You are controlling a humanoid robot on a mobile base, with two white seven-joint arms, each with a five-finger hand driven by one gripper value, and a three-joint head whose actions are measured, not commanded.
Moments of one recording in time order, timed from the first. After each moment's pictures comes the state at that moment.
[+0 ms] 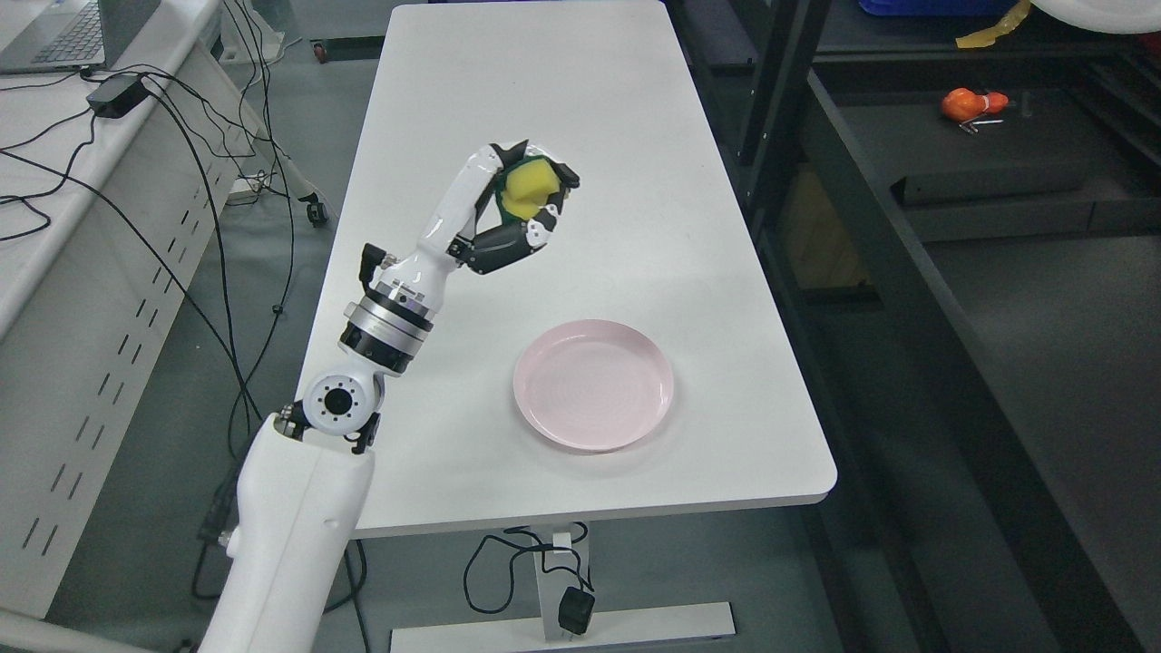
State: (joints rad) left arm -0.60 0.02 -0.18 -1.29 -0.02 -0.42 -0.18; right arm -0.07 0.00 -0.21 0.00 -0.11 0.08 -0.04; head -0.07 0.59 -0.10
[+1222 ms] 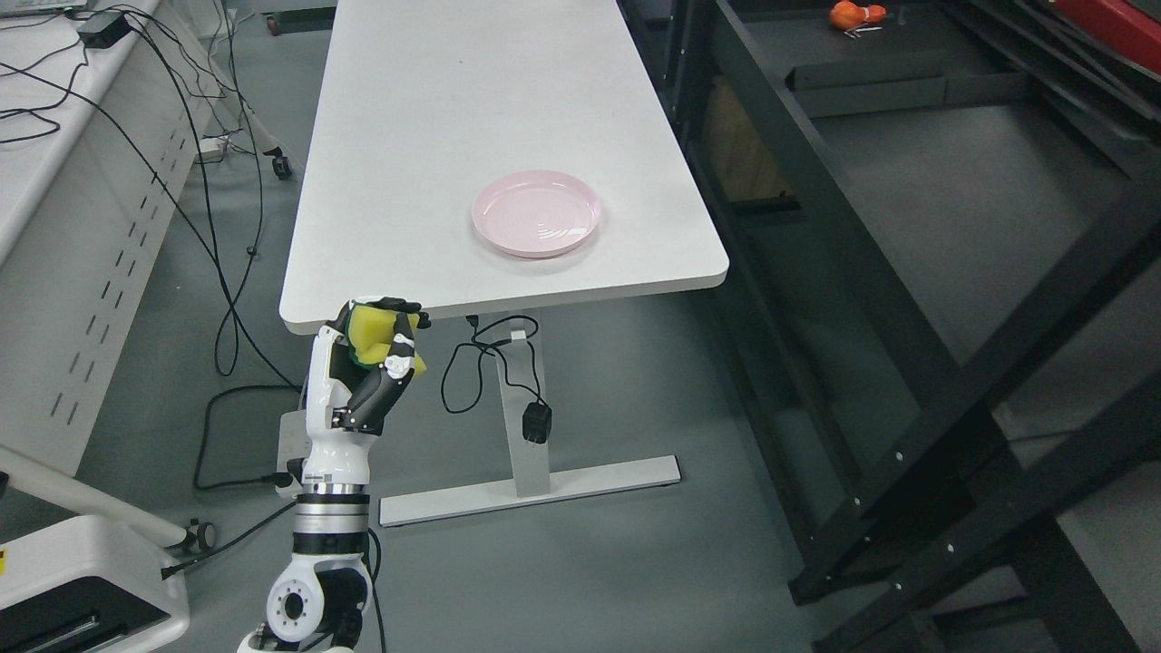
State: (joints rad) left arm -0.17 0.00 -0.11 -1.48 0.36 -0.48 -0.05; right arm -0.07 0.00 -0.21 0.00 -0.11 0.08 -0.04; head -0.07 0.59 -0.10
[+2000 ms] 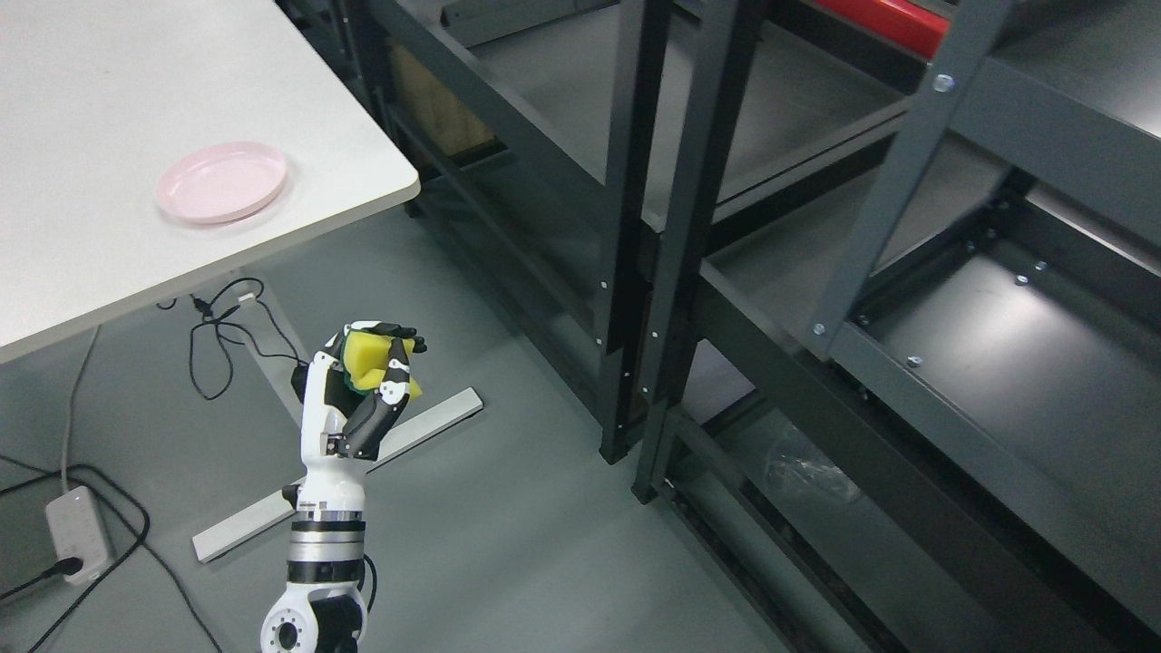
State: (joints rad) left arm -0.11 0.00 -0.10 -1.50 0.36 -0.49 -0.06; right arm -0.07 0.00 -0.21 0.00 -0.11 0.08 -0.04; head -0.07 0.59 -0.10
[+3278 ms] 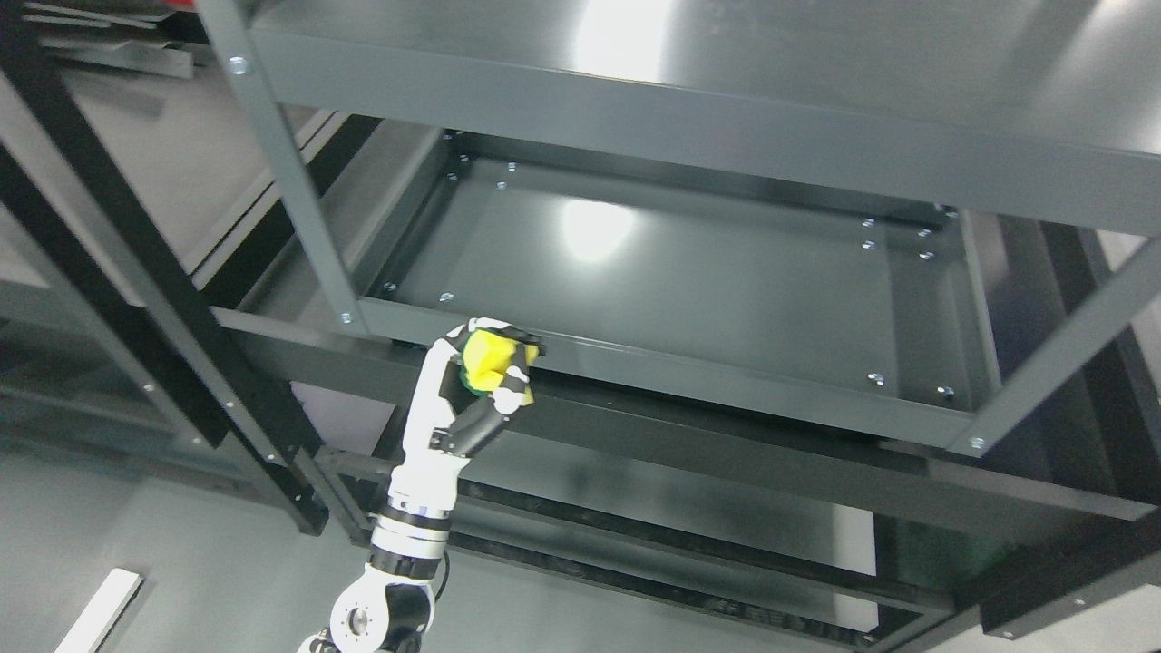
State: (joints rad) left arm -0.18 0.00 -0.33 -1.52 0.33 -0.49 -0.14; right arm -0.07 0.00 -0.21 0.00 -0.11 0.08 -0.04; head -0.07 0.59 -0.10
